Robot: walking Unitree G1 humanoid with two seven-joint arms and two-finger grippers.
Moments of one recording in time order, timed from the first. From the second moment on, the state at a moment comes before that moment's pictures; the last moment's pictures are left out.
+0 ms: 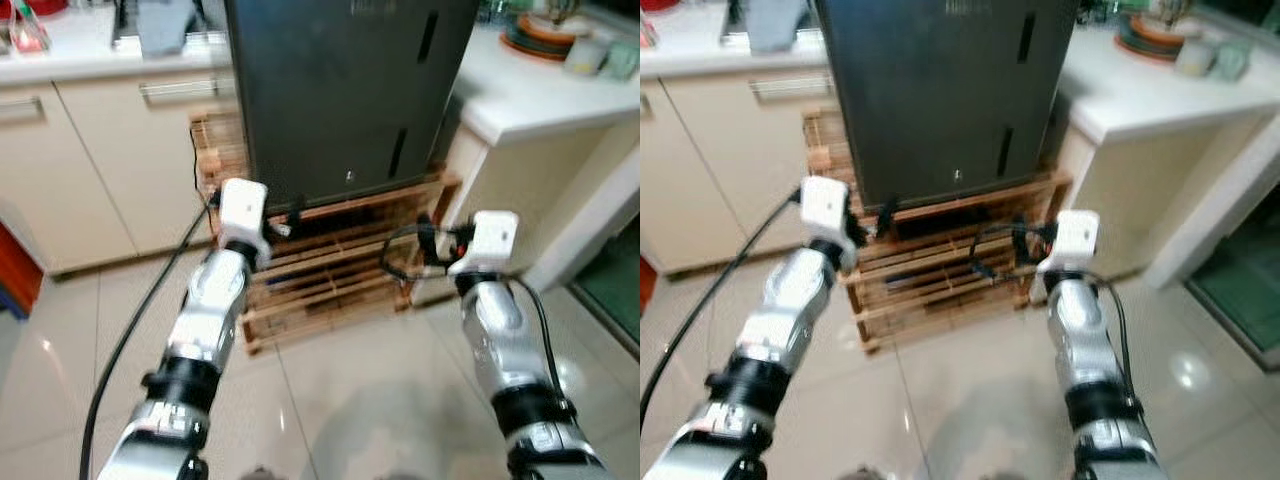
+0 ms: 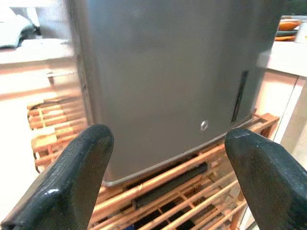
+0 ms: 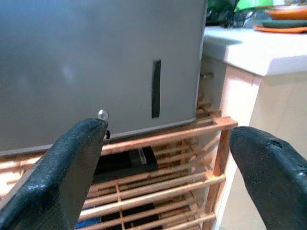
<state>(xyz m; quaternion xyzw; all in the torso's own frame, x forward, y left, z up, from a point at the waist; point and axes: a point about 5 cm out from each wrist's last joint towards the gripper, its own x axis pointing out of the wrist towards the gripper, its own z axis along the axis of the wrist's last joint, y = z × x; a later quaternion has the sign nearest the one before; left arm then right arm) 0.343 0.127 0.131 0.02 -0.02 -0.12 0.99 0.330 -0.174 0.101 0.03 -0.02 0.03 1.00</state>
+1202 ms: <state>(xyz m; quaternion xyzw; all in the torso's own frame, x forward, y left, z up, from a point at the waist) 0.338 0.113 0.165 -0.01 -0.10 -0.19 0.98 0.322 -0.193 0.093 0.01 -0.01 0.00 1.00</state>
